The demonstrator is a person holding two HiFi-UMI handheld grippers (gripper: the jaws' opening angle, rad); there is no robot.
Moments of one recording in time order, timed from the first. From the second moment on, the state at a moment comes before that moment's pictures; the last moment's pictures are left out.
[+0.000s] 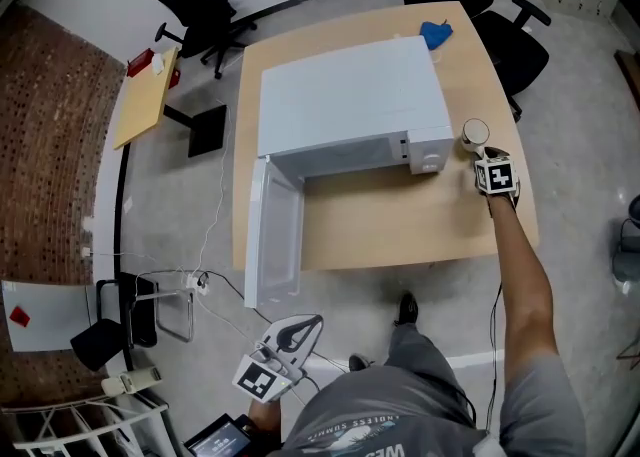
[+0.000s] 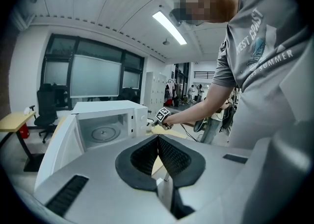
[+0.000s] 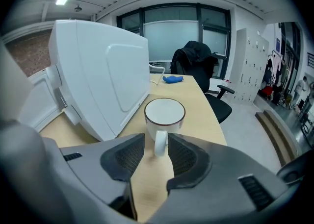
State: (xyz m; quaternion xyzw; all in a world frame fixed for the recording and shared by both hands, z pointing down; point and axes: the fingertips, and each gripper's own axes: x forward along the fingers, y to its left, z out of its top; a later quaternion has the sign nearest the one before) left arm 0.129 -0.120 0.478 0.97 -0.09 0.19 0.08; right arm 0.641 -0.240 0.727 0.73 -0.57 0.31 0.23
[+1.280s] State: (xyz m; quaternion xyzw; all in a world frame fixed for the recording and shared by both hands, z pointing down) left arm 0.089 -0.126 0.438 0.99 -0.06 0.15 0.05; right arm 0.591 -0.196 0.643 0.76 -0.57 0.25 0.18
